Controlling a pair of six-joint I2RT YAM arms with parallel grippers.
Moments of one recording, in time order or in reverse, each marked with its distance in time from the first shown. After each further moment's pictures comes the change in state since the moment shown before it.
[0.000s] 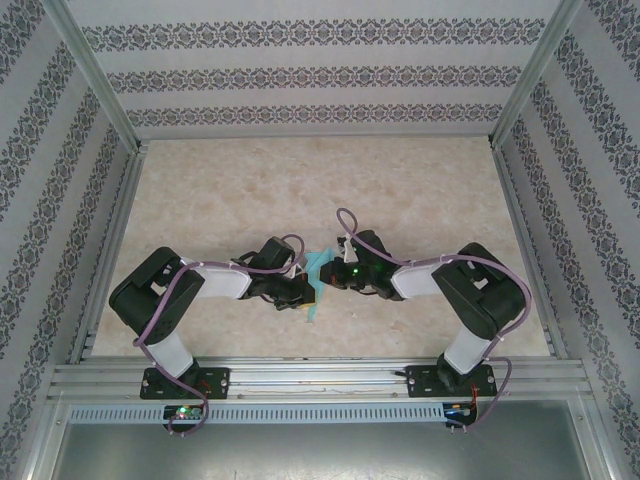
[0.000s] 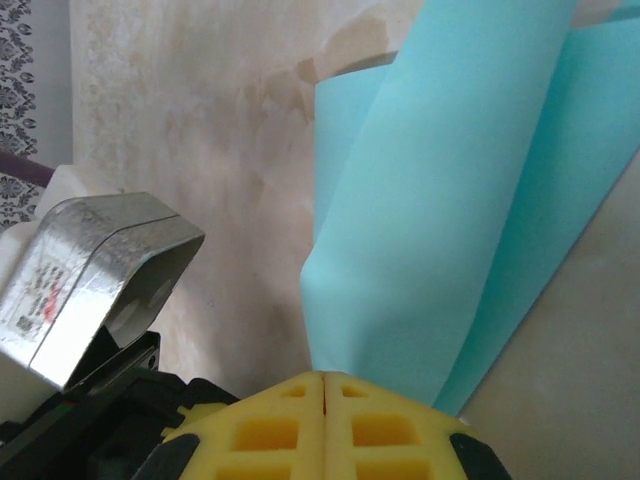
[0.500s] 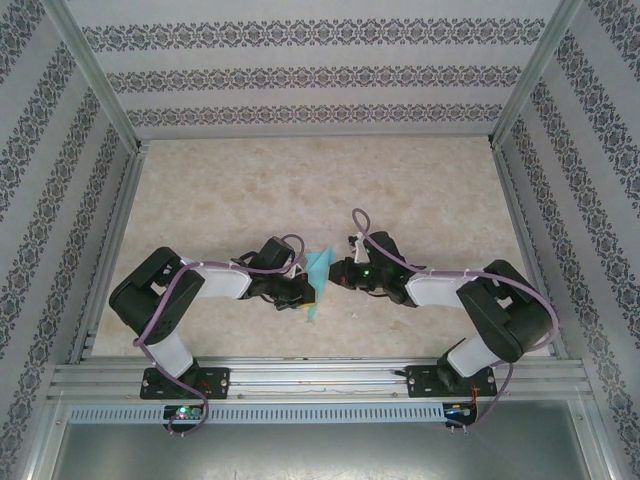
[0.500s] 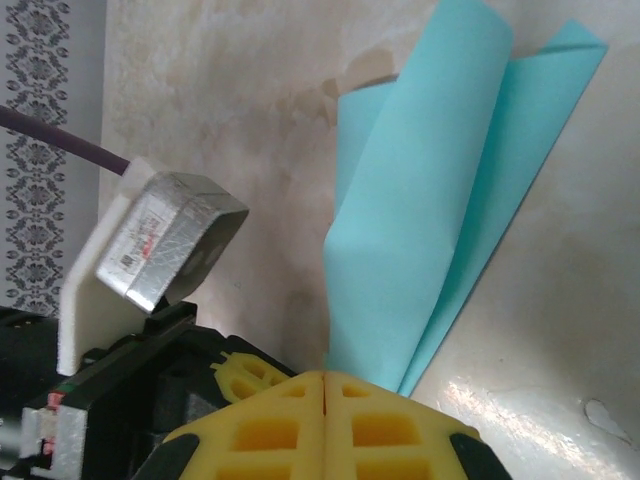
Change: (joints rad) left arm 0.000 0.000 -0.001 0.002 0.000 0.000; right arm -0.026 -0.161 -0.080 -0.038 0.006 -0.008
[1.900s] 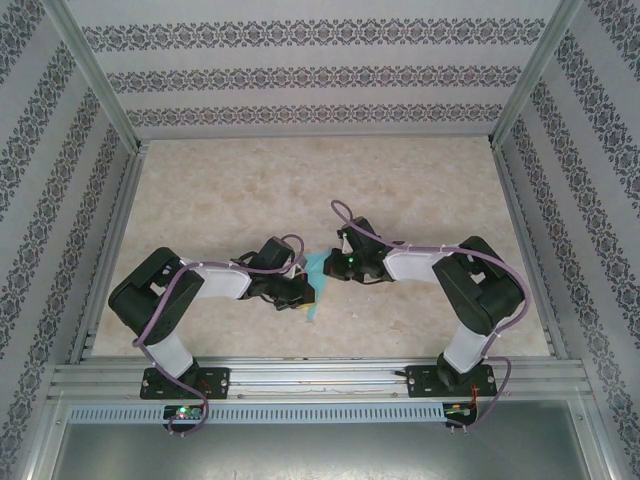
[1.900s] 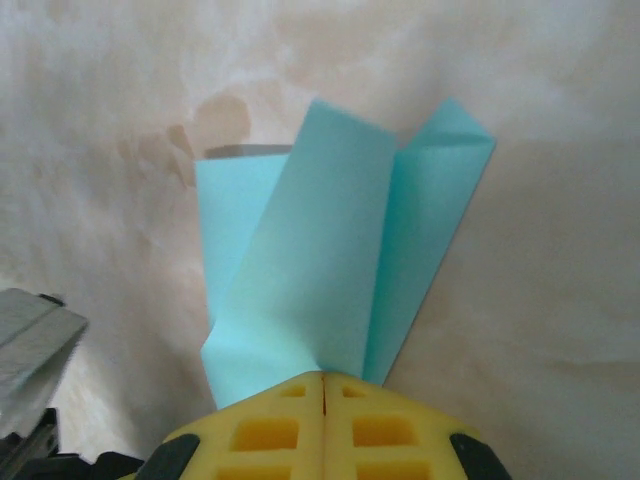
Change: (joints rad) left arm 0.000 -0.004 -0.001 -0.004 -0.003 0.000; right arm -0.005 0.172 0.285 -0.372 0.124 -0.090
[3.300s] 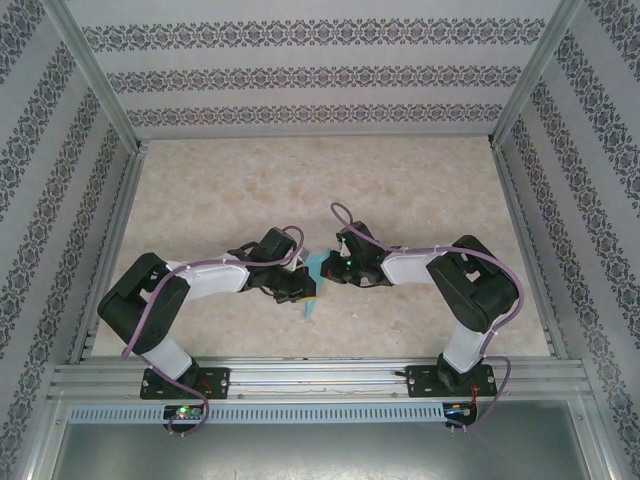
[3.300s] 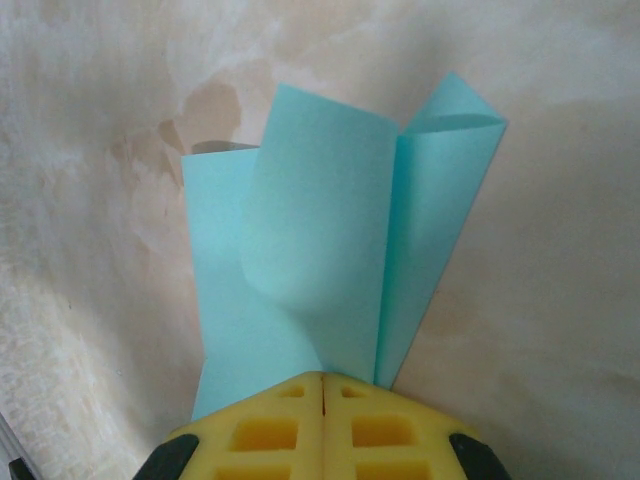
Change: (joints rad) left arm 0.000 -0.071 0.089 -0.187 -0.012 0.038; right arm 0.035 0.047 -0.038 0.103 0.001 0.085
